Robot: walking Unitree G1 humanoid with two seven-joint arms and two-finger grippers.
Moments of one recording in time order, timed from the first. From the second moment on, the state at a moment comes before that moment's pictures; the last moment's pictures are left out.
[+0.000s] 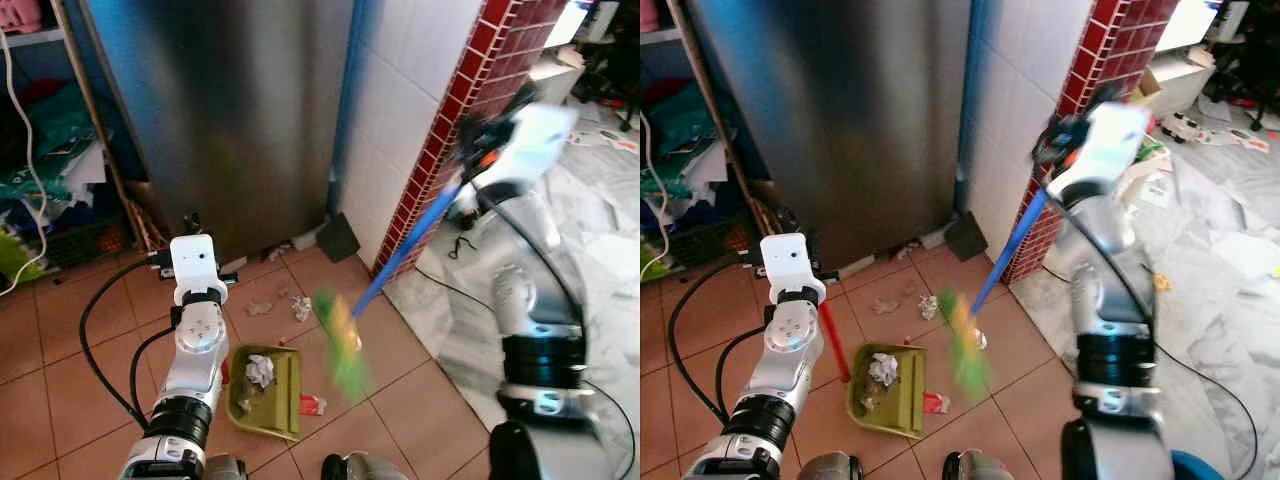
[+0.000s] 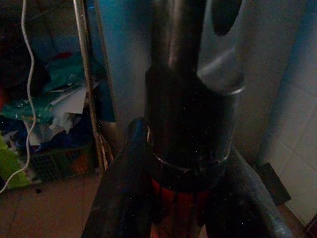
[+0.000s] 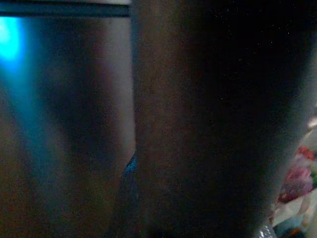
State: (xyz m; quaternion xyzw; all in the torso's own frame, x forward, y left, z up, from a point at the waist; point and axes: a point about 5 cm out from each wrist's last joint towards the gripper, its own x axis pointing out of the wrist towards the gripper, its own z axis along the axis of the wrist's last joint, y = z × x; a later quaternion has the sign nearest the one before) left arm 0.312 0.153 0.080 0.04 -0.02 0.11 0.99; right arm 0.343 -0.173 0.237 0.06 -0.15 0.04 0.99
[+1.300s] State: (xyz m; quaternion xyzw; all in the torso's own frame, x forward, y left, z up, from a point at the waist) left arm 0.262 0.161 0.105 -0.01 0.01 0.05 1.00; right arm 0.321 -0.159 0.118 -0.04 -0.06 0.02 1.00
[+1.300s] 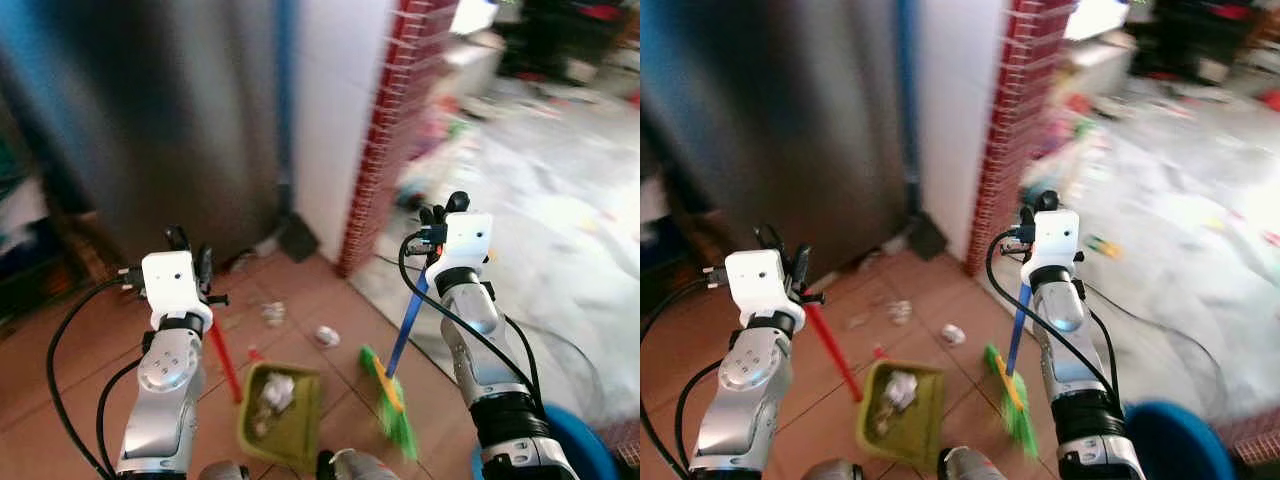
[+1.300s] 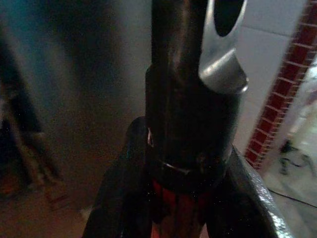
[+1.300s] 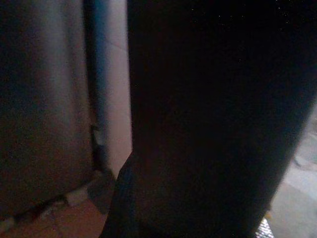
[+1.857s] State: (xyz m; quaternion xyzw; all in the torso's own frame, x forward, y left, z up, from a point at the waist) left arm 0.263 0.159 0.105 0.00 0.02 0.04 1.00; right arm 0.321 -0.169 0.111 -0.03 -0.04 0.00 1.00
